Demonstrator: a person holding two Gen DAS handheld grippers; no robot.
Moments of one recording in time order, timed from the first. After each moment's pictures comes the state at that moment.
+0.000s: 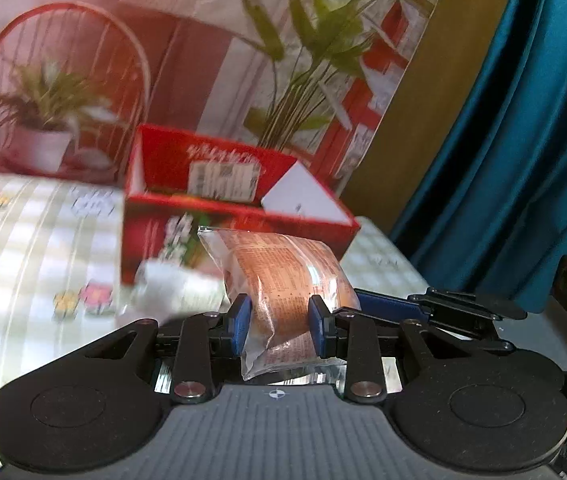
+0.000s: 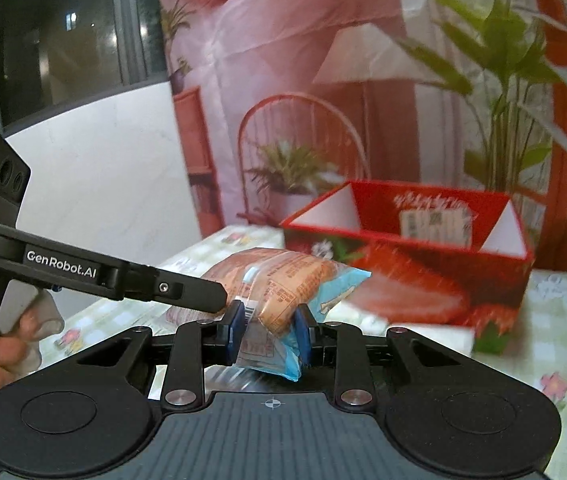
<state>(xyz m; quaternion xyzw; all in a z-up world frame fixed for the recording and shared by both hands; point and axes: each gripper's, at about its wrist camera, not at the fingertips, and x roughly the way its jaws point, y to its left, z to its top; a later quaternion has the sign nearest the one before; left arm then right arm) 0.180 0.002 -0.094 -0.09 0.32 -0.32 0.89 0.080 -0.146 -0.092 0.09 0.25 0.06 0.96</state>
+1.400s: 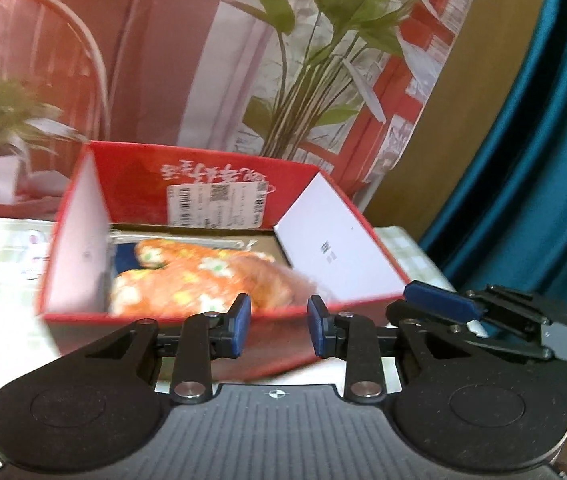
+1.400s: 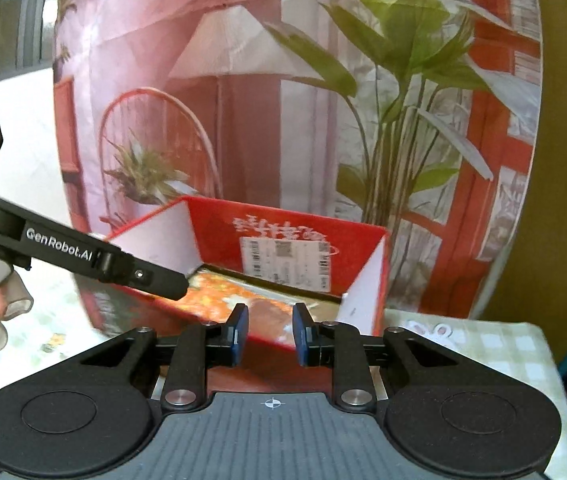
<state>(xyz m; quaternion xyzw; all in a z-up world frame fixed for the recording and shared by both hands) 0.306 -0.079 -0.102 -0.05 0.36 -0.30 0.88 0.175 -0.274 -0.107 0.04 0.28 -0.07 0.96</state>
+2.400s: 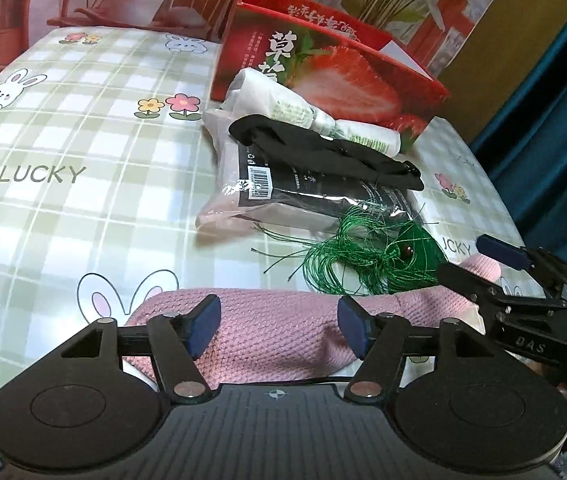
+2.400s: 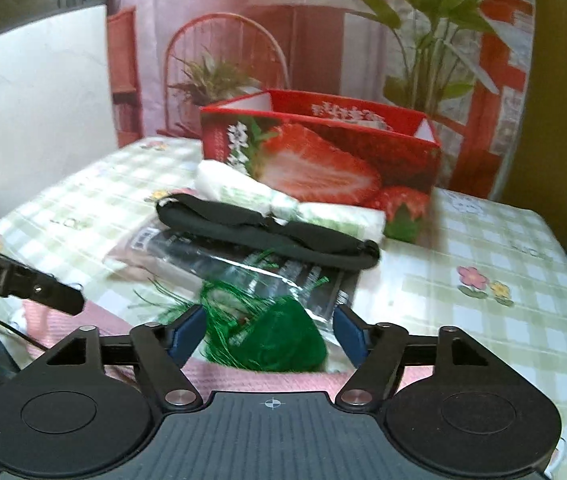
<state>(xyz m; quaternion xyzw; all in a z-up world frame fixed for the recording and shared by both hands) 0.114 0.038 -0.178 -0.09 0.48 -0.20 0.85 0.018 -0.133 -0.150 0.03 0.36 -0.06 0.93</state>
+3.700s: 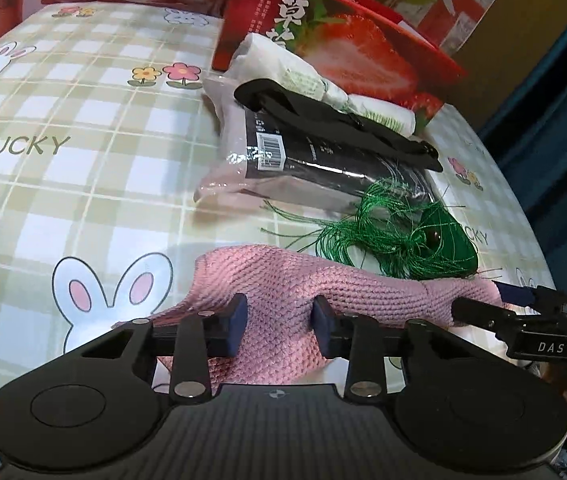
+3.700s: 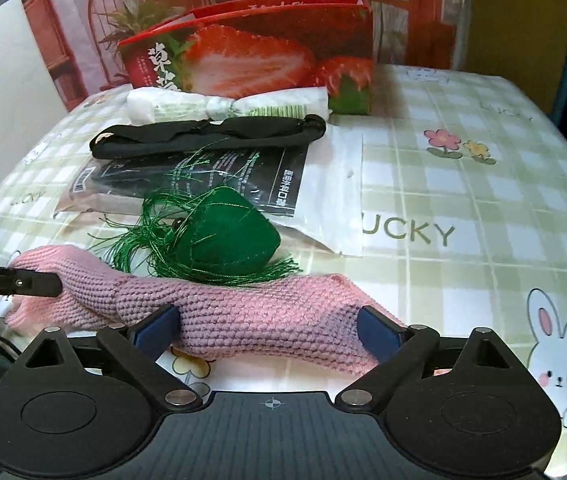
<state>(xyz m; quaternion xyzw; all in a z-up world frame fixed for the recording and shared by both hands) 0.123 0.031 -0.217 -0.09 0.49 -0.21 0.84 0.007 -0.173 -0.193 0.15 0.46 -0.10 0.87</state>
